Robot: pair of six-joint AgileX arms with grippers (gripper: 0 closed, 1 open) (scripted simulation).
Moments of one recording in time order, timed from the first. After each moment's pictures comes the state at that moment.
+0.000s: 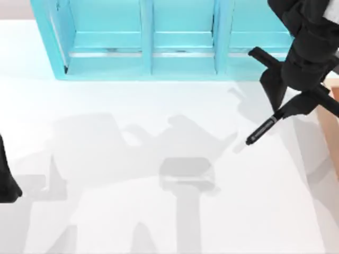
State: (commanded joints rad) left arm 0.00 0.00 0.00 0.00 0.00 0.00; right arm 0.35 1.98 1.65 -1.18 -0.01 1.18
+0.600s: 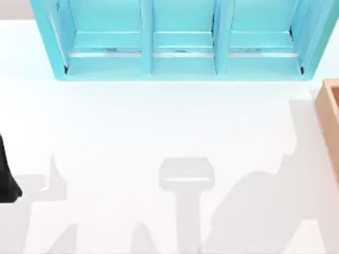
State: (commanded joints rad) left arm 0.00 0.00 0.00 0.00 0.00 0.00; right arm -0.45 1.85 1.54 -1.22 -0.03 1.08
